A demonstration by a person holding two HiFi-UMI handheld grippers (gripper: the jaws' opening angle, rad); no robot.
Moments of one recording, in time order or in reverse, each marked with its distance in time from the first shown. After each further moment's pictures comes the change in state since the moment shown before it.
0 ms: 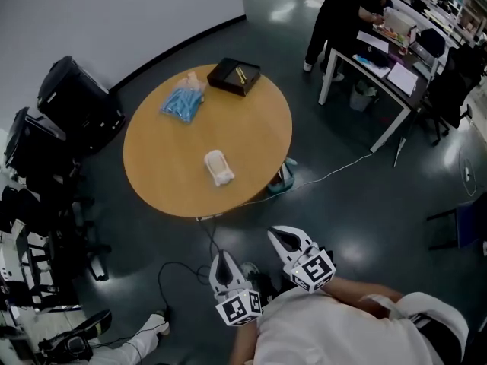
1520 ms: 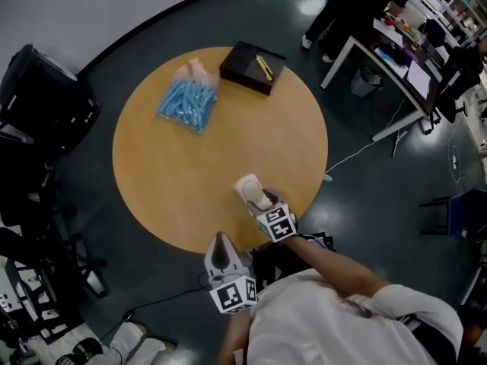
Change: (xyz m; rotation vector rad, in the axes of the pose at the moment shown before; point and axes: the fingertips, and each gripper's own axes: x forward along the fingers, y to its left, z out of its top) left arm 0.284 0.158 0.020 -0.058 0.133 -0.155; right arm 0.373 -0.123 -0.173 0.067 0.617 -0.270
